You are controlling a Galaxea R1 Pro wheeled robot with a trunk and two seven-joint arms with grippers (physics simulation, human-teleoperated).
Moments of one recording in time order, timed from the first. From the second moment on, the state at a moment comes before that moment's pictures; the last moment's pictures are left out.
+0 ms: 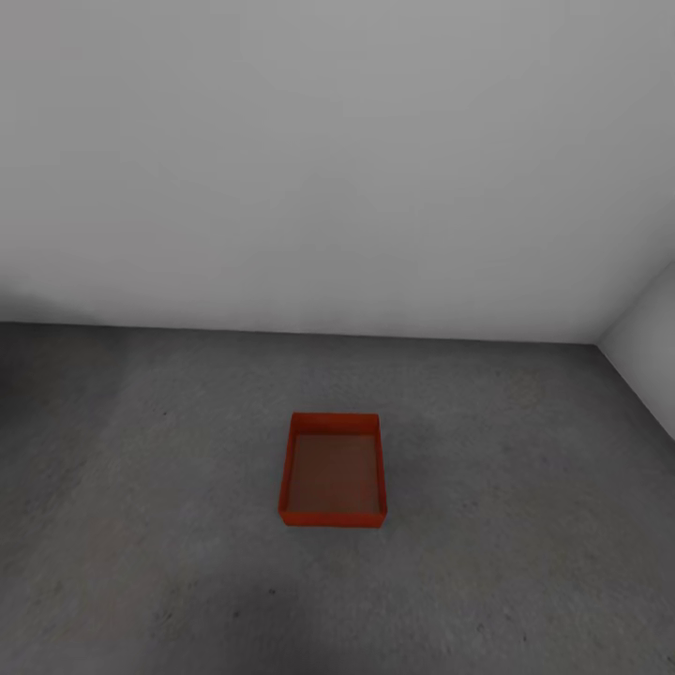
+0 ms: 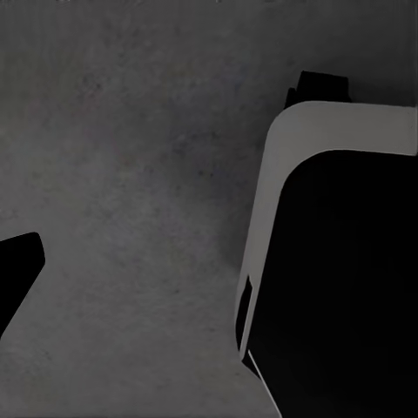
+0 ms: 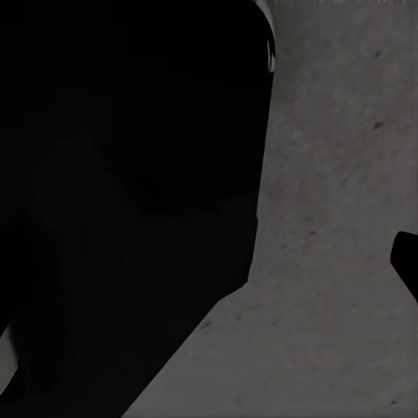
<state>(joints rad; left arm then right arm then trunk) -0.36 0.08 0.00 0.00 0.12 0.03 0.13 -0.14 0.03 0.43 0.03 -0.35 -0.25 -0.10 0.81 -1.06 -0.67</state>
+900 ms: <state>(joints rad) -0.36 0.08 0.00 0.00 0.12 0.03 0.13 -0.14 0.04 0.43 0.03 -0.35 -0.25 -0.10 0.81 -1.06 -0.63</state>
